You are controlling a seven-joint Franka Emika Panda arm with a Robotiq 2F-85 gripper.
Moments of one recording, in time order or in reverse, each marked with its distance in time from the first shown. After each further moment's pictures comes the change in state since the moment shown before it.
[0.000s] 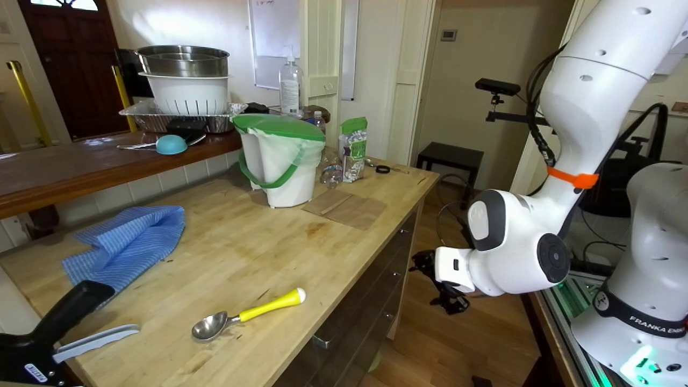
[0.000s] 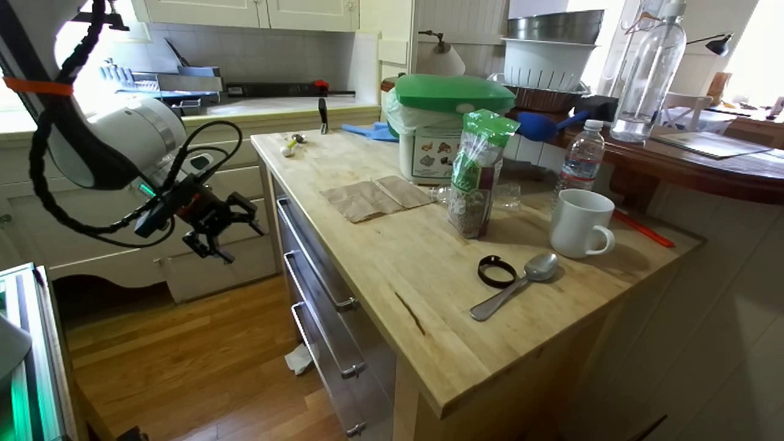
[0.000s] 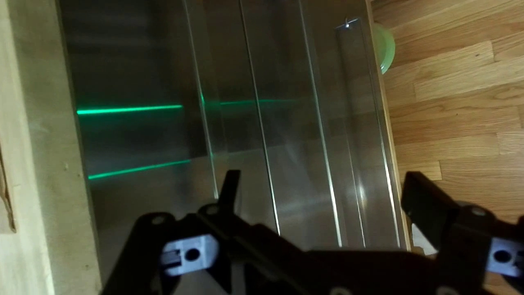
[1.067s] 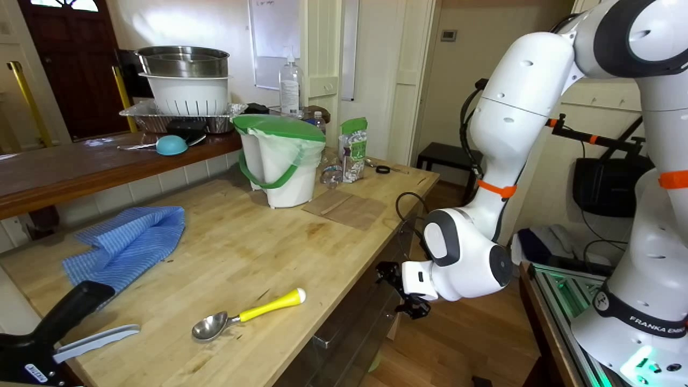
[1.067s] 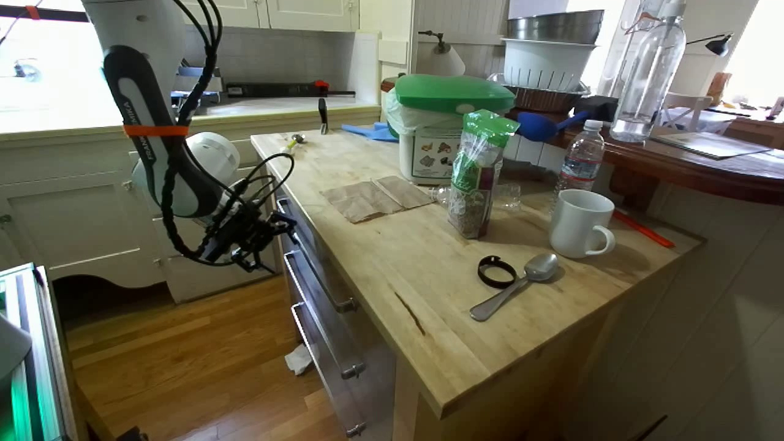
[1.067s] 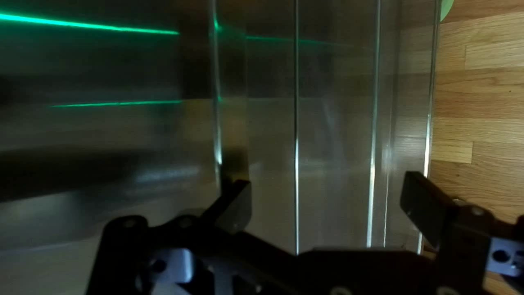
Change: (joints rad) arm -0.164 0.325 0.064 0.273 -0.446 0.000 0.152
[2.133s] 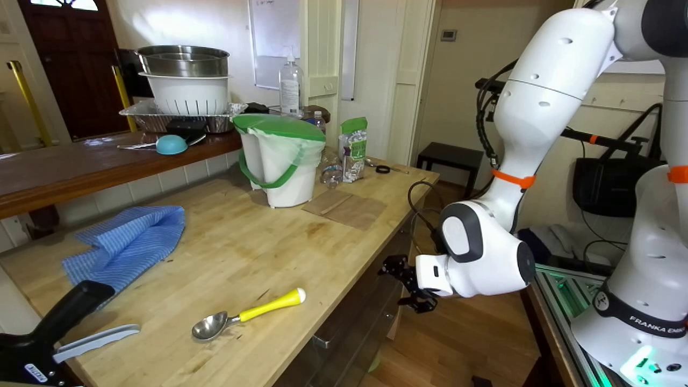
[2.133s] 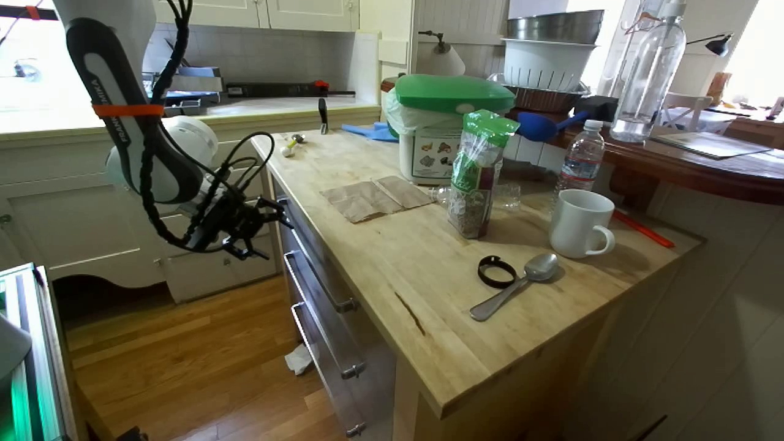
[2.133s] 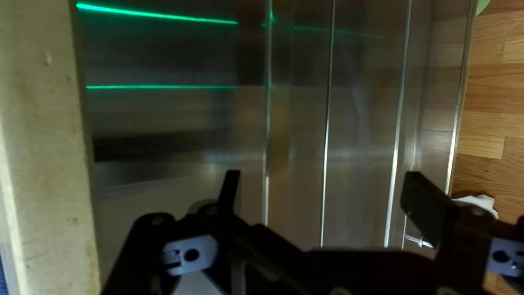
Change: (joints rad) arm -0.004 -0.128 0.049 -0.110 -0.039 -0.066 0.044
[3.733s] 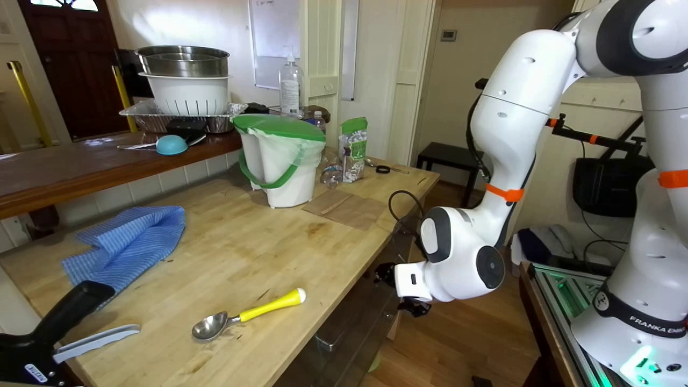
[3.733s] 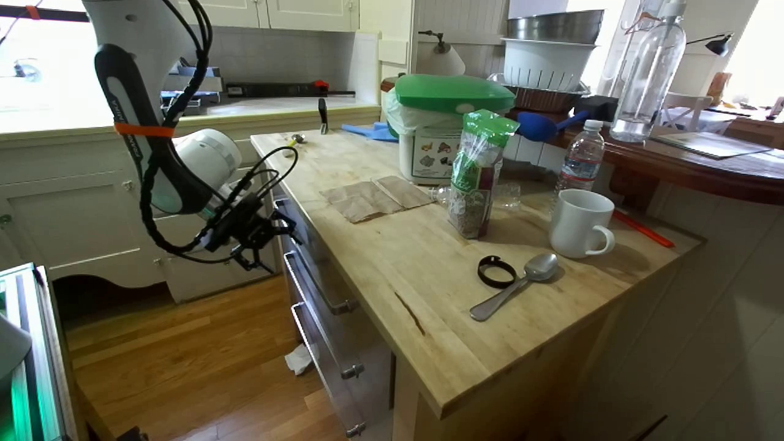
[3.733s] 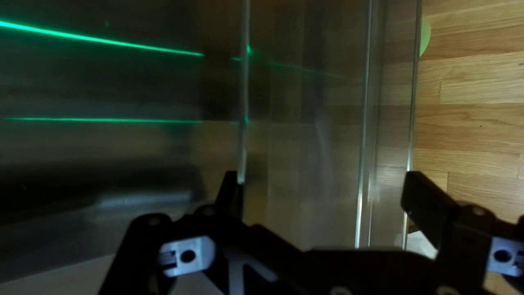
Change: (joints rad) arm -0.010 0.123 -0.021 0.119 0.269 0.054 -0.301
